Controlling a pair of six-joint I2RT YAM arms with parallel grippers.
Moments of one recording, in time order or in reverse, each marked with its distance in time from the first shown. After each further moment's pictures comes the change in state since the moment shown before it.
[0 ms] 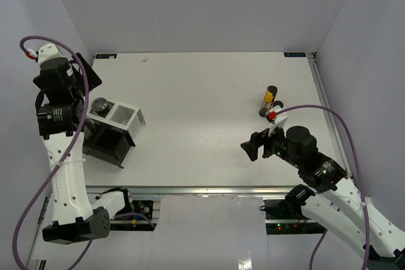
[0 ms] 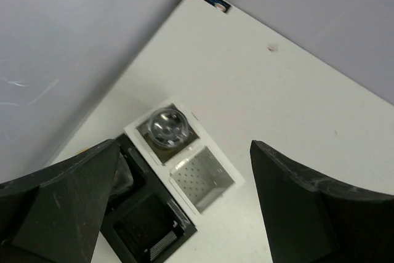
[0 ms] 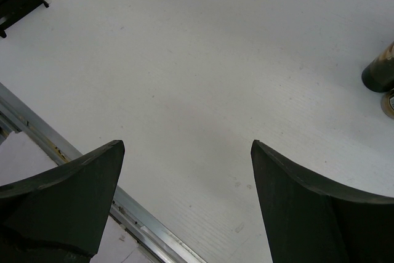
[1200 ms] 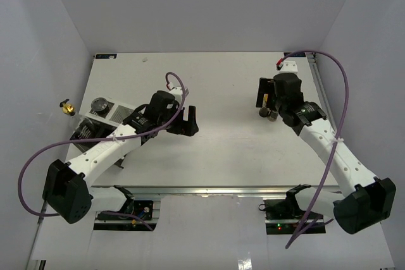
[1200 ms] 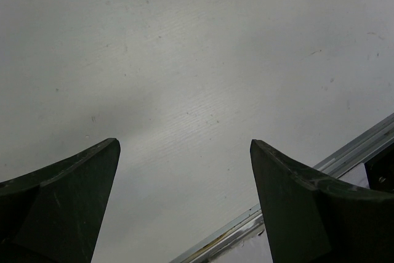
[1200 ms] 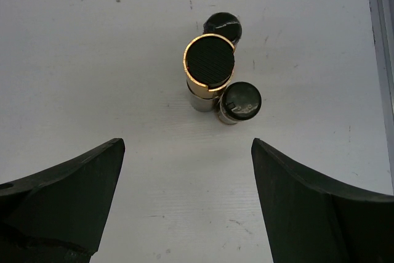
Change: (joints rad) left arm -0.767 0.190 -0.560 0.399 0.412 -0.047; right arm -0.269 0.608 0.454 -0.042 0.388 0.069
